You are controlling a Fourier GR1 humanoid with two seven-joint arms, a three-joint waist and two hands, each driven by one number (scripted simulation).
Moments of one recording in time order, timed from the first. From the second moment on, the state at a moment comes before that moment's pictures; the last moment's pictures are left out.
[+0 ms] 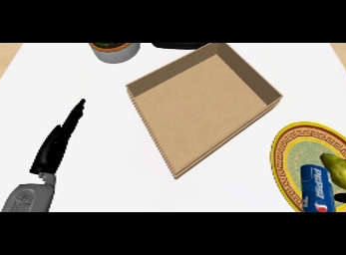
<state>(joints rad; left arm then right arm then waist) -0.13 0.22 0.03 -1.34 -0.26 -0.05 -0.04 0.01 -0.50 -0.38 -1.07 0.14 0.33 -0.07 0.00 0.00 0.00</state>
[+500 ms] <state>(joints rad) -0.14 0.21 0.05 -1.34 -0.27 -0.06 -0.04 -0.01 -0.47 -0.35 -1.05 0.24 0.22 -0.15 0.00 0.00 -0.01</state>
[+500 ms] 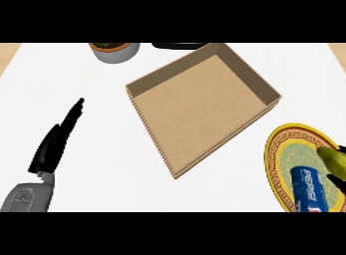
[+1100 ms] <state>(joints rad) -0.13 0.21 0.06 -1.35 -0.29 -0.07 -0.05 -0.04 -0.42 -0.35 -1.09 0.36 -0.04 -0.12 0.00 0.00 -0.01</state>
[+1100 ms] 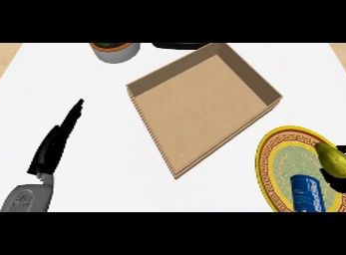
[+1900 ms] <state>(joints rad) -0.23 0.16 -0.07 -1.35 -0.32 -0.13 -0.05 -0.37 -0.36 -0.05 -1.15 0.95 -0.14 0.60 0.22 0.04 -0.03</state>
